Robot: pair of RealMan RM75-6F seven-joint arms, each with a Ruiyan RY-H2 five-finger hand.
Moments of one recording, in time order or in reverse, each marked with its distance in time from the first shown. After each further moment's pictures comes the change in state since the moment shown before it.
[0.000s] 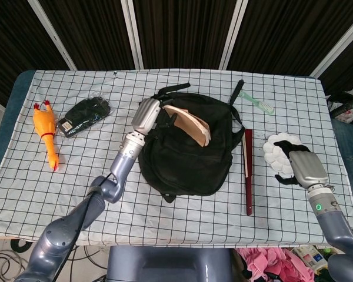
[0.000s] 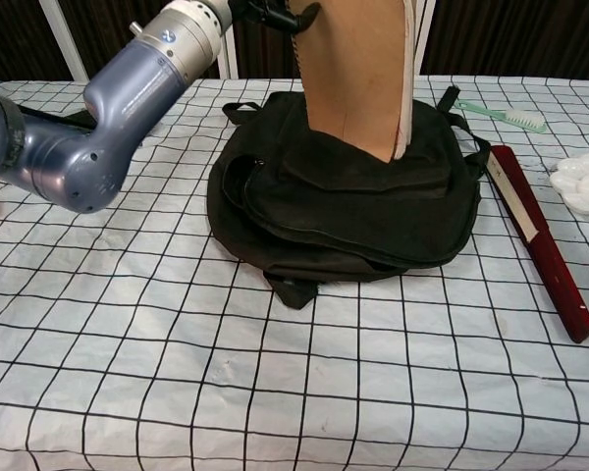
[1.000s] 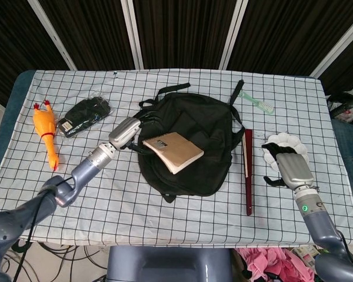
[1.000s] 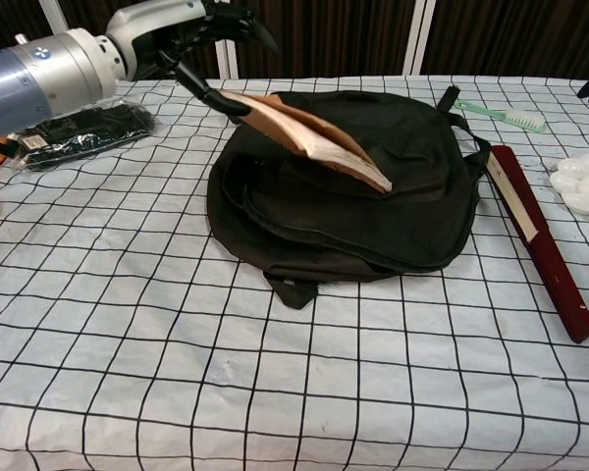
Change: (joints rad) left arm 0.202 0.452 0.309 -0.499 0.201 -0.035 -0.216; right arm 0.004 -0.078 0.024 -0.014 0.021 0.019 -0.081
